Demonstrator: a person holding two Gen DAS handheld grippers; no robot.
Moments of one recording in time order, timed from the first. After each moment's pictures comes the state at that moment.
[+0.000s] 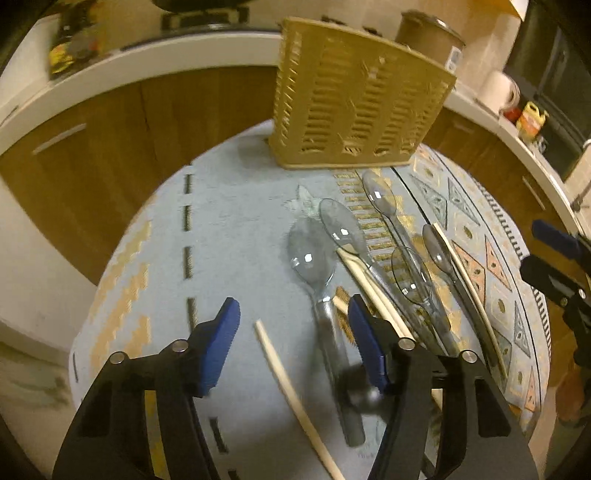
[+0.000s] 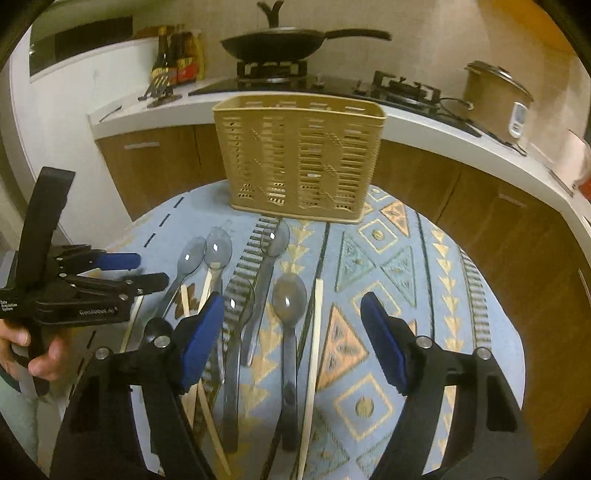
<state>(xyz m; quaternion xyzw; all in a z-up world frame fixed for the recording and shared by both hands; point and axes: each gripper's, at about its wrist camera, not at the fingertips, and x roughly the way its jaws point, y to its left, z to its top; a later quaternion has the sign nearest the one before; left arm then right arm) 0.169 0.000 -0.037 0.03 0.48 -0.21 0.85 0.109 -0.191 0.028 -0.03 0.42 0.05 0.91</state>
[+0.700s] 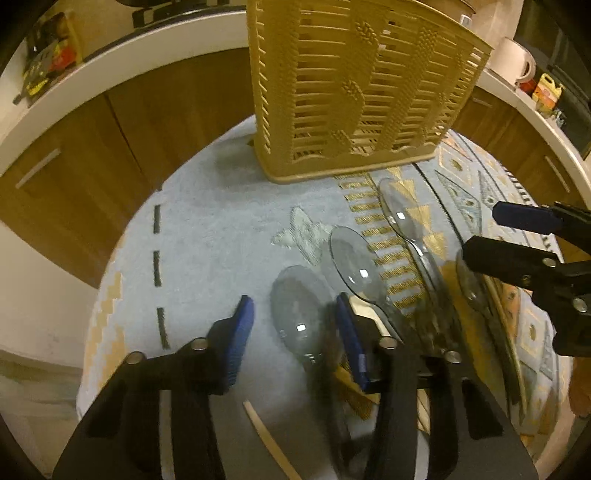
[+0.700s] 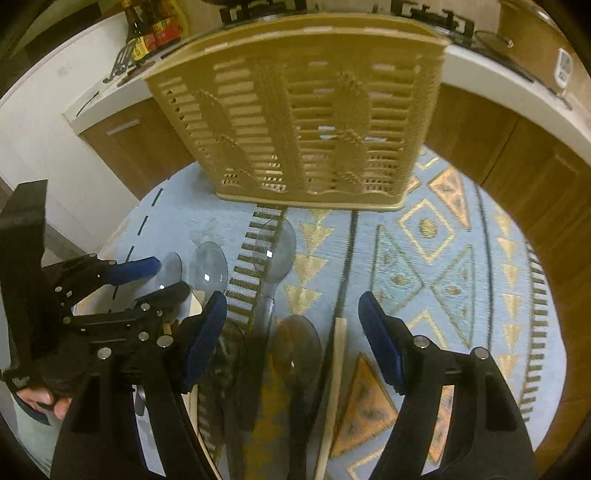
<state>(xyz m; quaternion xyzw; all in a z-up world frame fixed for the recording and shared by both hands) 0.225 -0.044 -0.046 0.08 0.51 -0.18 0.84 0.214 -0.204 -0.015 0.03 0.54 0.09 0.84</state>
